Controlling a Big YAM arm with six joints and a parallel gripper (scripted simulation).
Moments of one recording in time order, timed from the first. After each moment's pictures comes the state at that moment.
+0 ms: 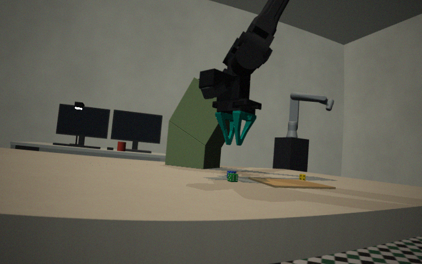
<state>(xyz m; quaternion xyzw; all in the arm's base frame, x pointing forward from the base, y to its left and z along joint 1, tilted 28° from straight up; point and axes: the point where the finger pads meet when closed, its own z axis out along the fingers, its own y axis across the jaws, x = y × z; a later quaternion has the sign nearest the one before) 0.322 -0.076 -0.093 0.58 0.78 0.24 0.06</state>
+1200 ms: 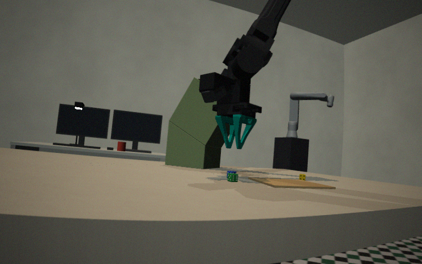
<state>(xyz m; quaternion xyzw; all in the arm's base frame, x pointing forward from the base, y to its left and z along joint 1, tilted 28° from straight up) 0.327 -0.073 -0.099 0.58 0.78 0.24 0.06</state>
